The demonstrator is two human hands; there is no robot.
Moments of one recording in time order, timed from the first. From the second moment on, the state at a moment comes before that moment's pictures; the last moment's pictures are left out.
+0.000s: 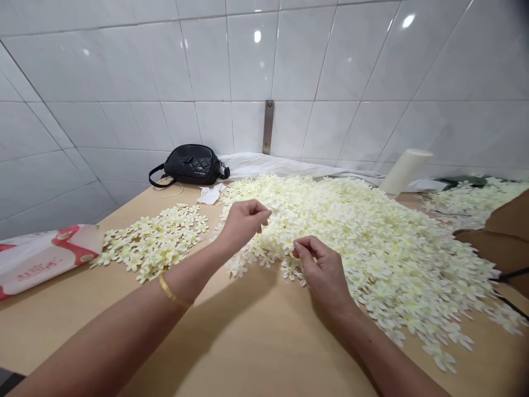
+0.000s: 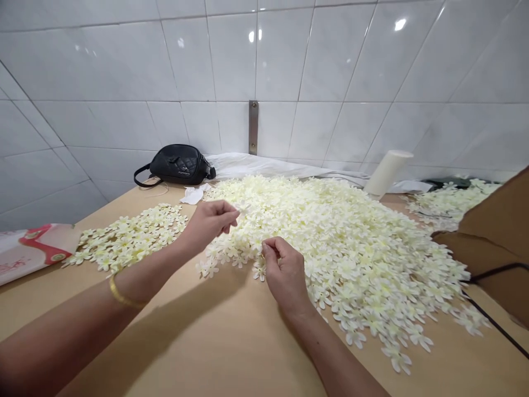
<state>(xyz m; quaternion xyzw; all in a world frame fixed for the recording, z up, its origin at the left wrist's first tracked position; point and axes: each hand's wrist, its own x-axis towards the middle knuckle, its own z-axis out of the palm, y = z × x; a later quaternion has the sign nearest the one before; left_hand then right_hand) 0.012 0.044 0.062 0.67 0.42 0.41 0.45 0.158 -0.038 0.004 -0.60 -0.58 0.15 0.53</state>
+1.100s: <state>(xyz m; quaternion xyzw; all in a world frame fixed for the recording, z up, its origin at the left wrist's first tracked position) 0.003 -0.009 0.006 0.47 0.37 0.39 0.70 0.144 -0.043 -0.007 -0.46 -0.74 0.10 0.48</state>
